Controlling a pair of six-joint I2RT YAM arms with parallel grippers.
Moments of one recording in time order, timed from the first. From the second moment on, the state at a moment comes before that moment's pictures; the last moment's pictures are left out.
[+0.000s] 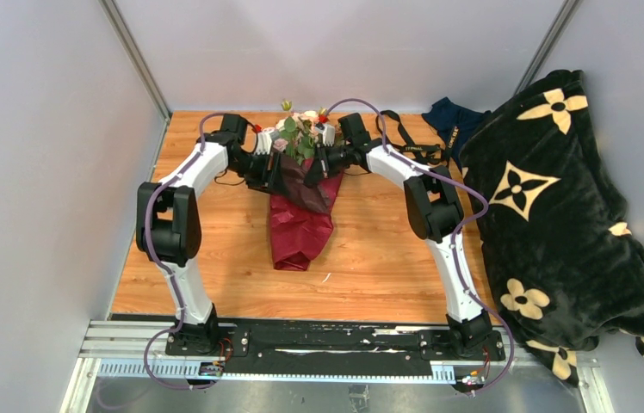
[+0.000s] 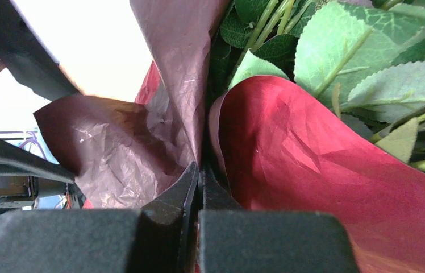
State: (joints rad) left arm -0.14 1.89 1.47 -0.77 0.66 0.07; right arm 0.48 2.39 1.94 -0.28 -0.85 0.28
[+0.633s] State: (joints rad) left arm -0.28 1.86 1.64 -0.78 0.61 0.13; right arm 0.46 2.18 1.73 -0.26 -0.74 0.25
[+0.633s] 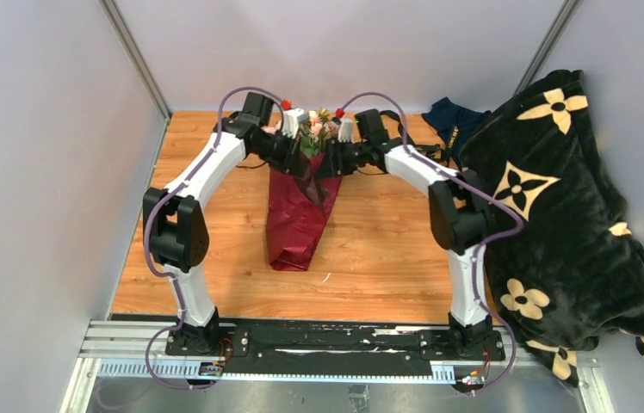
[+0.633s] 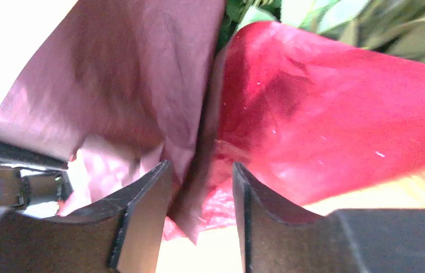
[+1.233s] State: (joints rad) left arm -0.48 2.16 1.99 -0.76 0.52 0.15; right arm 0.41 1.68 0.98 0.27 -0.57 0.32
